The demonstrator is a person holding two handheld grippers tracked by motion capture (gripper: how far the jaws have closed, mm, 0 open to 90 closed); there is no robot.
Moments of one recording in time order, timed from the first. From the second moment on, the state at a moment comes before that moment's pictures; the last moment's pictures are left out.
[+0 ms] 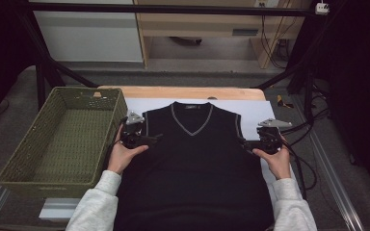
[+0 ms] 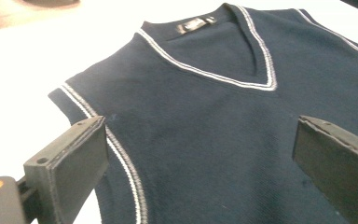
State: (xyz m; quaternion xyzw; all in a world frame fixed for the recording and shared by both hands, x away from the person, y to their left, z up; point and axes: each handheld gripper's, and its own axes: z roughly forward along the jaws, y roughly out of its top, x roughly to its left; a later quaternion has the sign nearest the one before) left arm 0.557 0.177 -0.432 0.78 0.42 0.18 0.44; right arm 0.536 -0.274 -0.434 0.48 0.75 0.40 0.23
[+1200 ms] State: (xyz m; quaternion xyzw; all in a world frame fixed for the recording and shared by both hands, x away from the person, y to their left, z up) left arm 0.596 0.200 -0.480 0.78 0.48 0.19 0.37; right arm 0.592 -0.272 -0.471 0.51 0.77 0.33 0.20
